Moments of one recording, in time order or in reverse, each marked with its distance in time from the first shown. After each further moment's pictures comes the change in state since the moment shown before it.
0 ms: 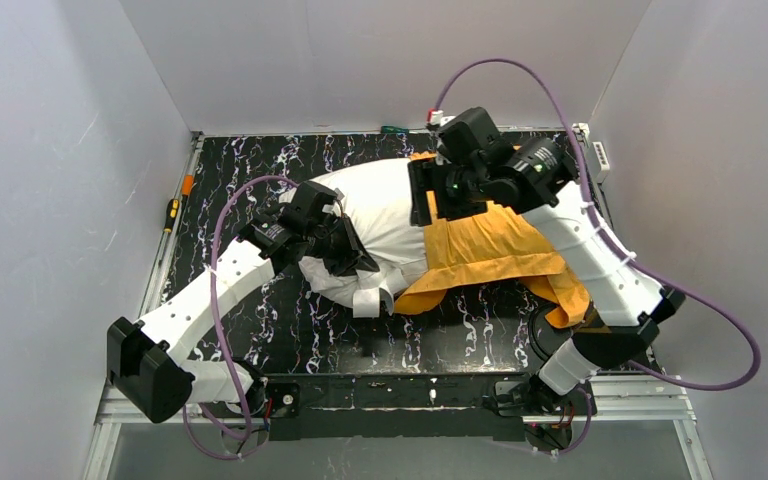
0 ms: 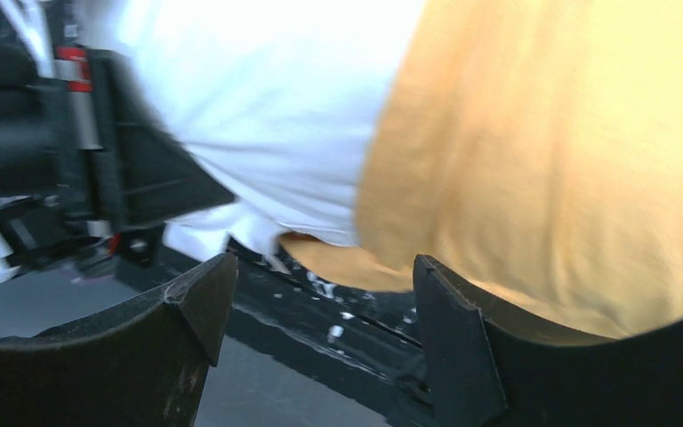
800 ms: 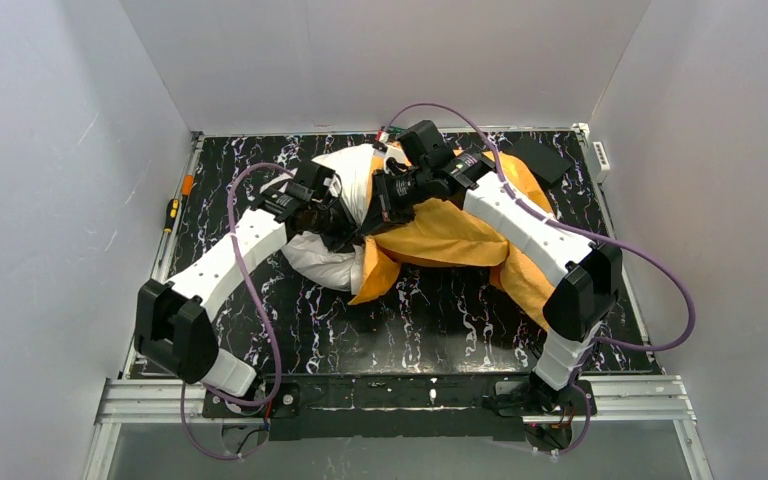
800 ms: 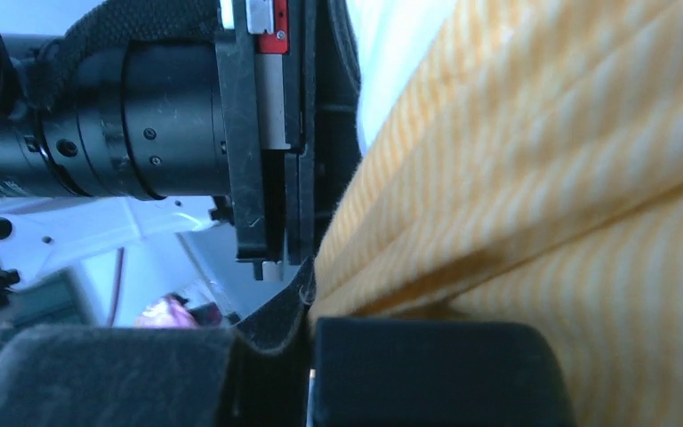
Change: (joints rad) left arm 0.128 0.187 0.094 0.001 0.031 -0.009; right arm -0.061 0.167 -0.272 0.482 -0.613 0.110
